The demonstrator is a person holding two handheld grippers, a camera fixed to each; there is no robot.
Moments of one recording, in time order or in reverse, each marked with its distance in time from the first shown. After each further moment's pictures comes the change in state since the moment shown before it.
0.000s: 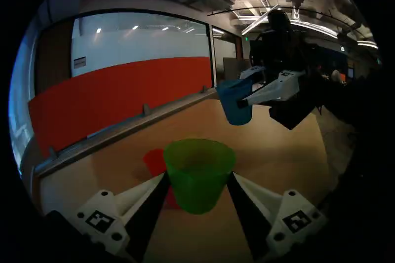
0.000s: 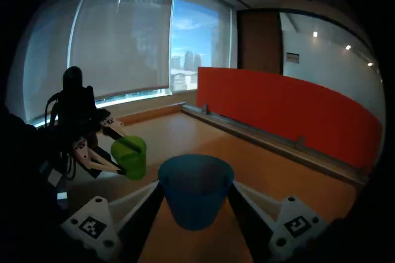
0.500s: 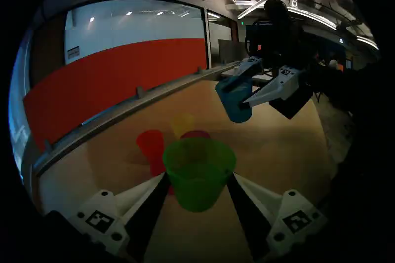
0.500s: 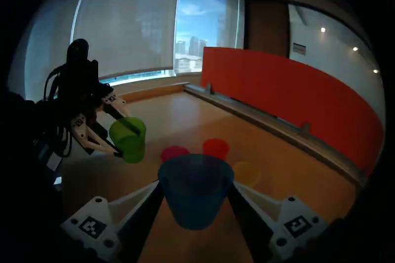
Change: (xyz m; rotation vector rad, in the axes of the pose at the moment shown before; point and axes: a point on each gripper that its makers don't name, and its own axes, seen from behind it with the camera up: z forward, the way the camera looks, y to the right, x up) left arm -0.038 0.007 0.008 -0.035 -0.124 0.014; right arm -0.054 -0.002 0.010 0.021 -0.113 -0.035
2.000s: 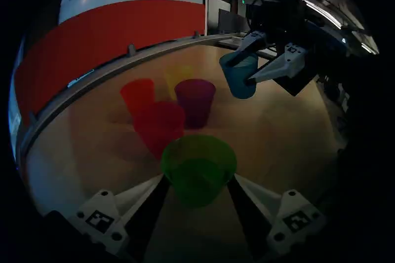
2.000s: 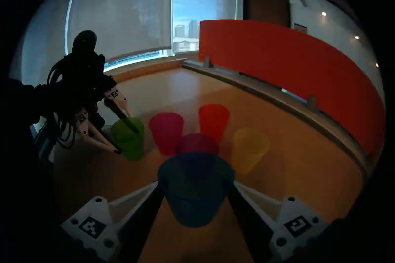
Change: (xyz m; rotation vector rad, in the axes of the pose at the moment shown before) left arm -0.087 -0.001 0.043 -0.078 -0.200 -0.065; right arm -0.066 0.016 0.030 0.011 -0.123 0.034
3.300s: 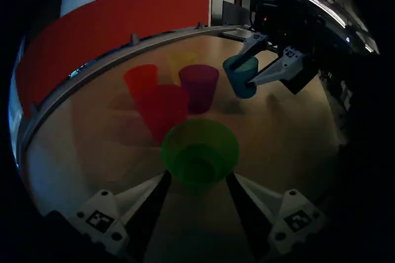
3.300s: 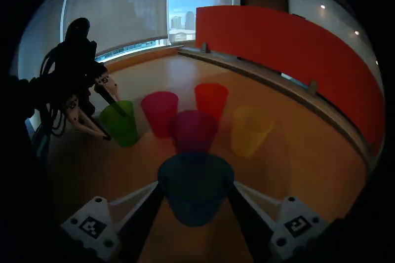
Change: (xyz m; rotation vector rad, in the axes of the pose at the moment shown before) left arm -0.024 -0.005 -0.006 0.020 -0.061 -0.020; right arm -0.042 0.004 0.018 -0.013 -0.071 0.025
